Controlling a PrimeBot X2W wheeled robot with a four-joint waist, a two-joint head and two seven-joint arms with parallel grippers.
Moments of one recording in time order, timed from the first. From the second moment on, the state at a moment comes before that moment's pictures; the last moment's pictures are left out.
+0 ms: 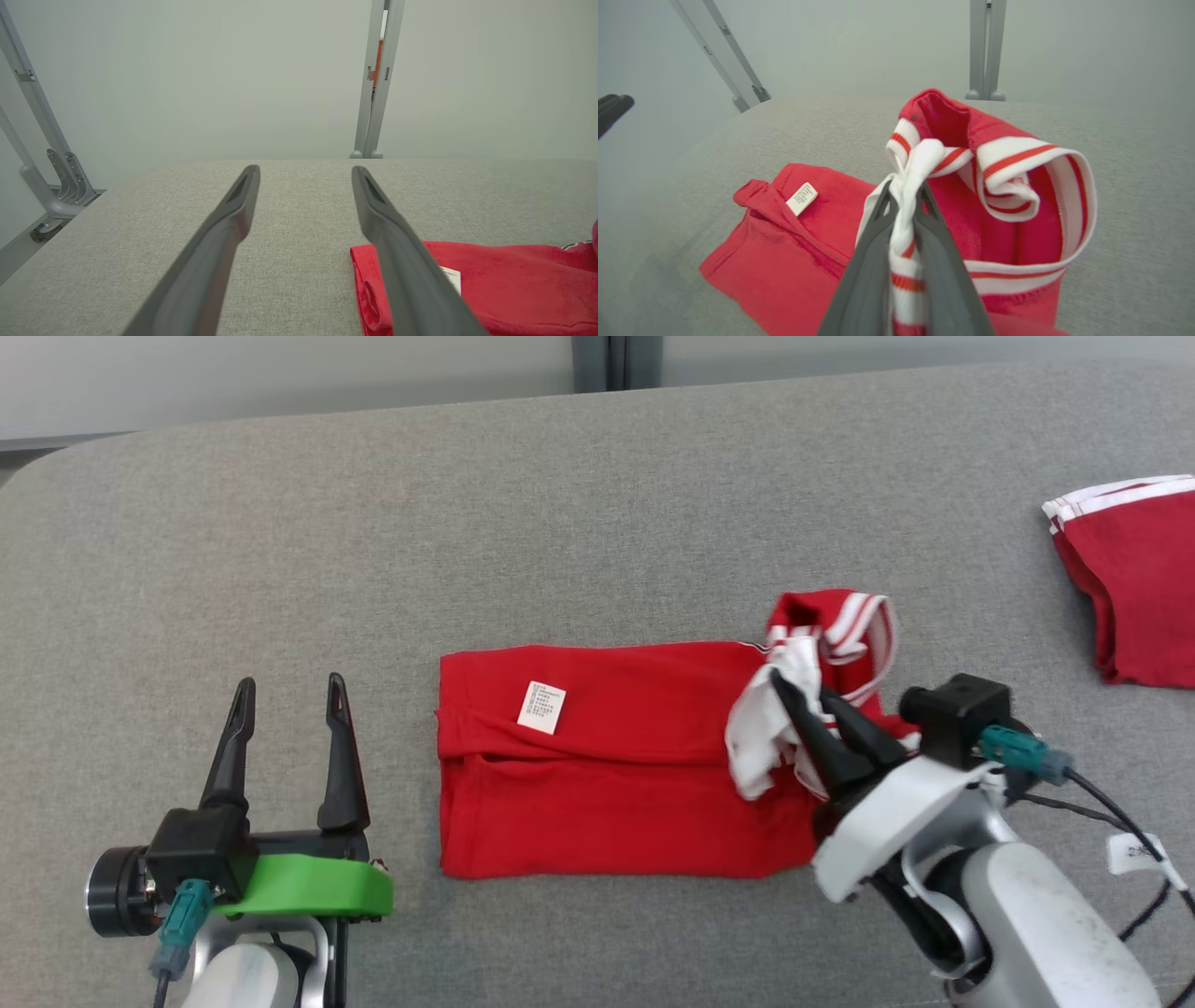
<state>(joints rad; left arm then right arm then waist) -0.14 0.30 -0.35 -0.01 -0.41 0.29 -0.25 -0.23 -0.24 0.33 0.01 0.39 0.13 0.10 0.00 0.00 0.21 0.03</state>
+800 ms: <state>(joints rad) -0.20 0.24 -0.37 0.07 -0.41 0.26 -0.26 -0.59 -0.05 0.77 0.44 0.58 0.13 -0.08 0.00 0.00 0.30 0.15</state>
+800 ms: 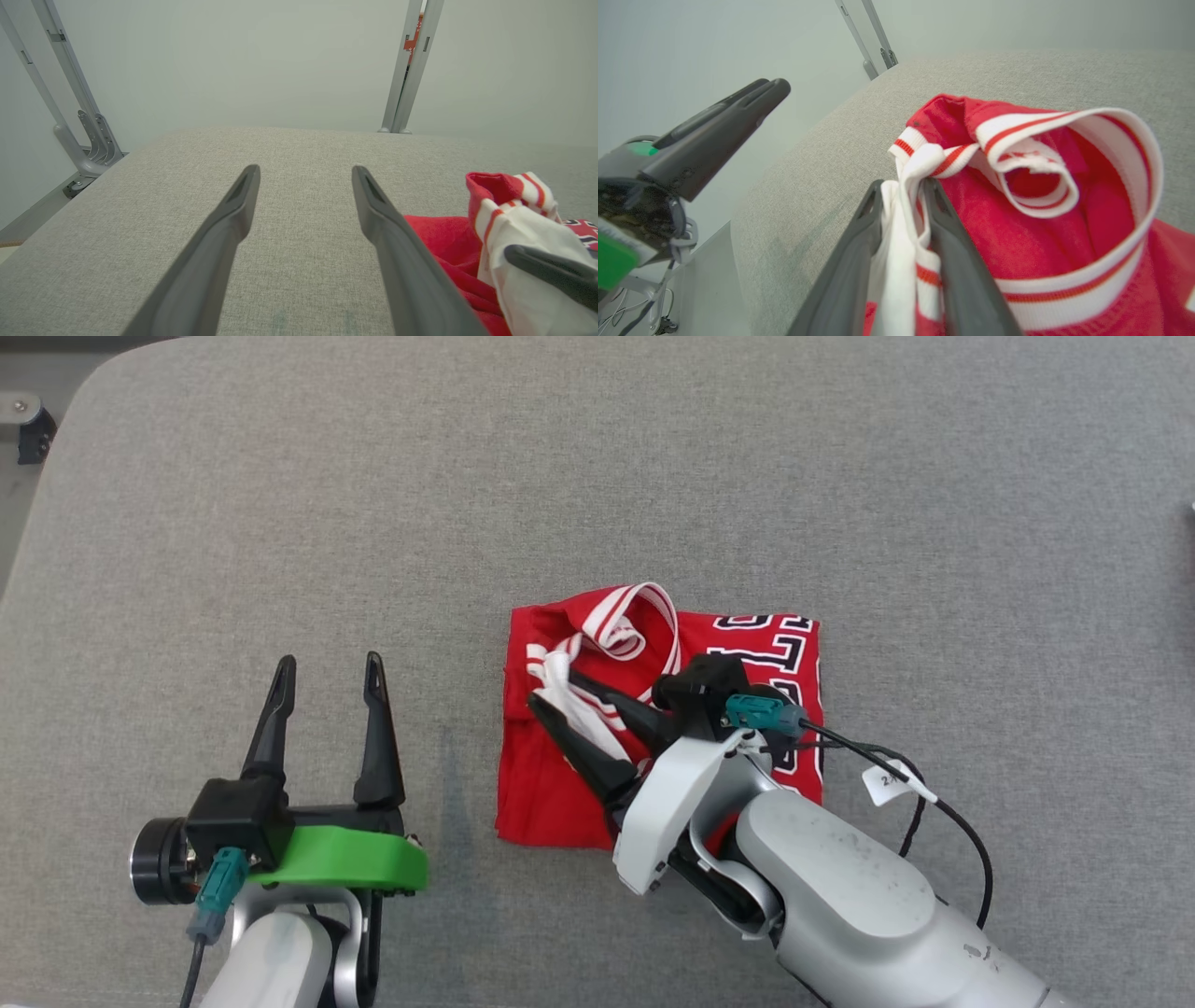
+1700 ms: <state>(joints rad) -0.15 0.27 -0.32 0.07 -0.38 0.27 -0.25 -0.20 -0.20 0.09 0.01 0.32 0.13 -0.23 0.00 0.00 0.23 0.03</state>
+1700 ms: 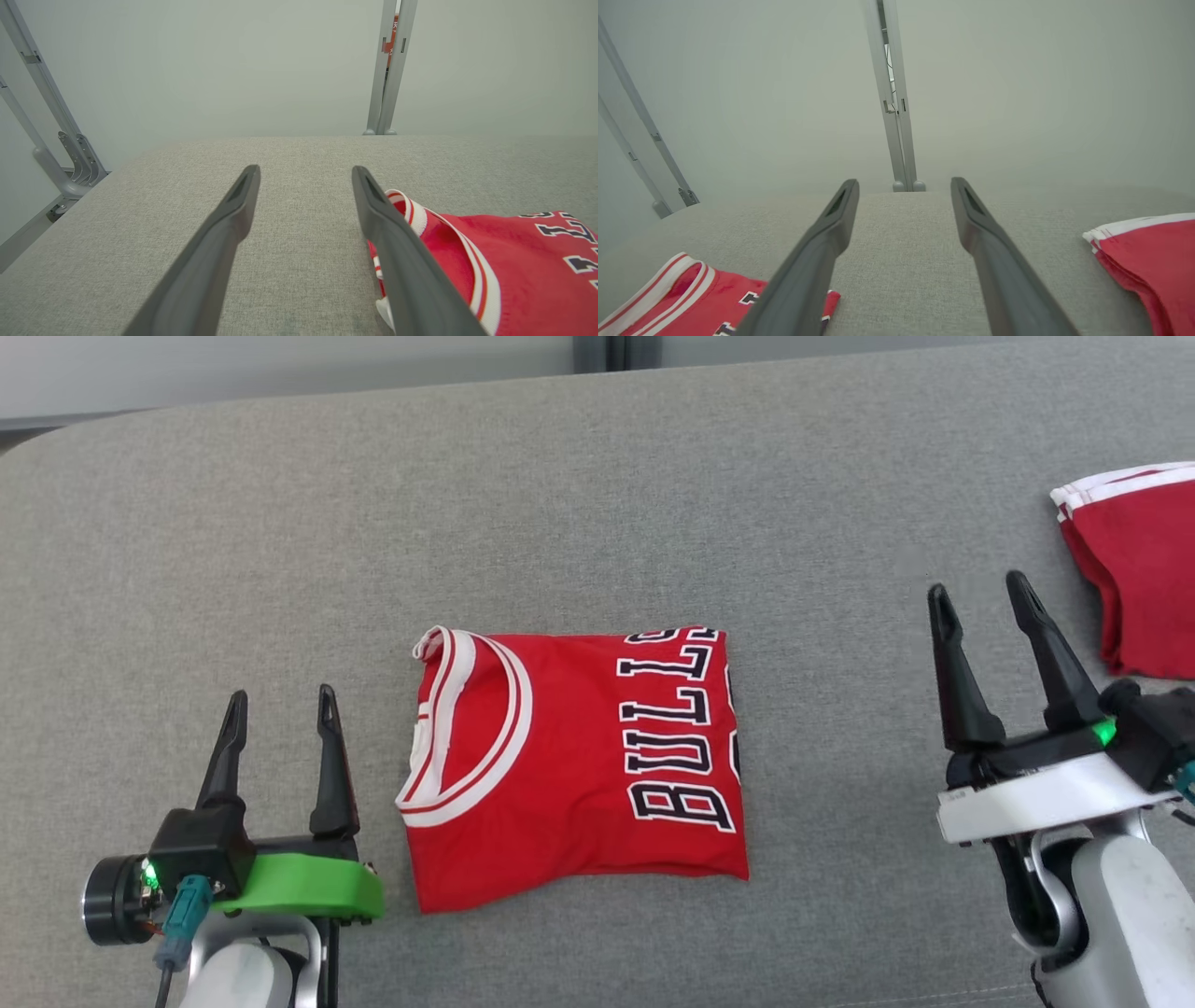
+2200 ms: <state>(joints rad) -0.04 0.30 -0.34 0.08 -0.40 0.26 -0.24 0.04 -0.15 0.00 -0.11 0.26 0.13 -0.13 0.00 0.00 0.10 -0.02</state>
